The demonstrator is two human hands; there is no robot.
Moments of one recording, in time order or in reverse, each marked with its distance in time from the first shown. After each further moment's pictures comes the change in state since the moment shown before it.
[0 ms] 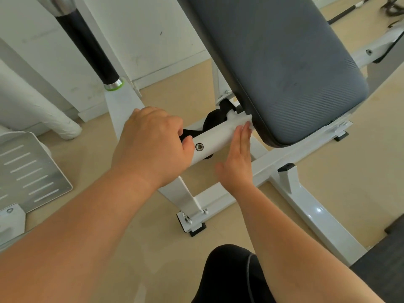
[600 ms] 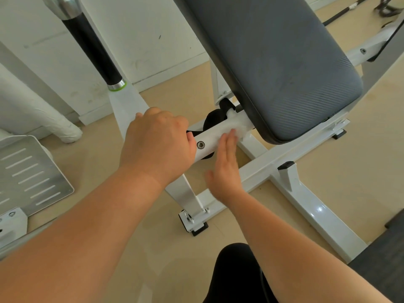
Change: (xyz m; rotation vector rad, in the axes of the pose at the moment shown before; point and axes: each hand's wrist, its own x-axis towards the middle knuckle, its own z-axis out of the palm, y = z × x) left_hand -0.006 0.010 -0.004 0.131 0.097 0.069; right_hand -0.028 -0.016 0.017 0.086 -0.107 -0.086
